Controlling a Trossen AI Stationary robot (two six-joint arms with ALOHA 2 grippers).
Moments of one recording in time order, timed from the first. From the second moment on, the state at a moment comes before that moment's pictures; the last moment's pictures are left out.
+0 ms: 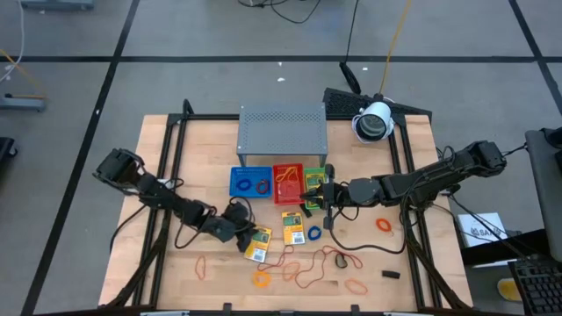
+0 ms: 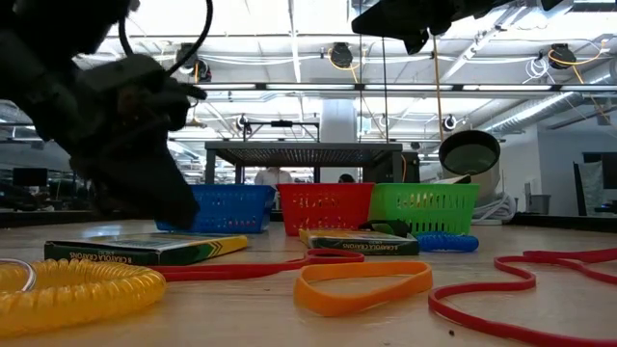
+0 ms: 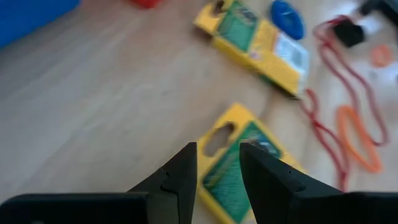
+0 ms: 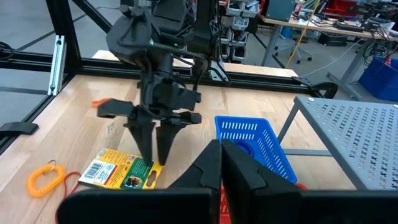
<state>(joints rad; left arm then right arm) -0.45 1.62 0.51 0.37 -0.36 -0.97 0.25 1.28 0.76 0.26 0.31 -0.02</state>
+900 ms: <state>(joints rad) -0.42 1.62 0.51 0.33 -0.20 -1.13 0.25 1.28 0.76 0.26 0.31 -0.02</state>
